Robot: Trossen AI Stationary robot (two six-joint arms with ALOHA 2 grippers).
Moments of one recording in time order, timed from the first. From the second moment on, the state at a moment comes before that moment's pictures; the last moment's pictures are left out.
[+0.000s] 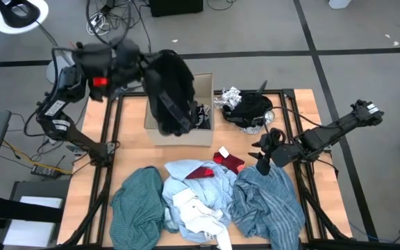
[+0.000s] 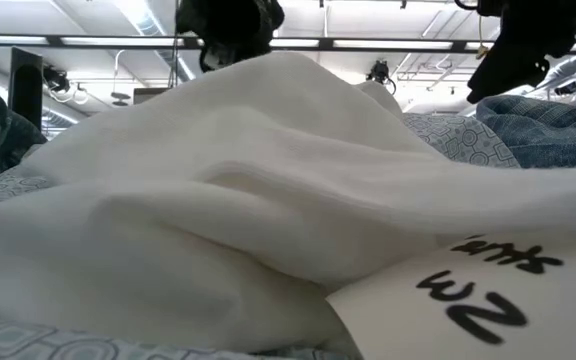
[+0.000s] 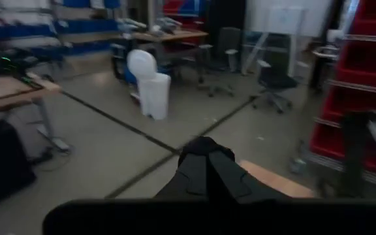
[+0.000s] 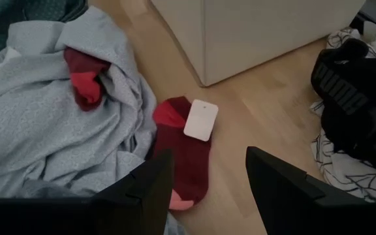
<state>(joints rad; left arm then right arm) 0.16 1.46 2.21 -0.84 -0.56 -0.09 0.44 0.92 0.75 -0.70 0.60 0.72</state>
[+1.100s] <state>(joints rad) 0.44 1.46 1.76 -1.14 -0.14 -0.24 0.43 0.92 0.75 -0.71 0.61 0.70</state>
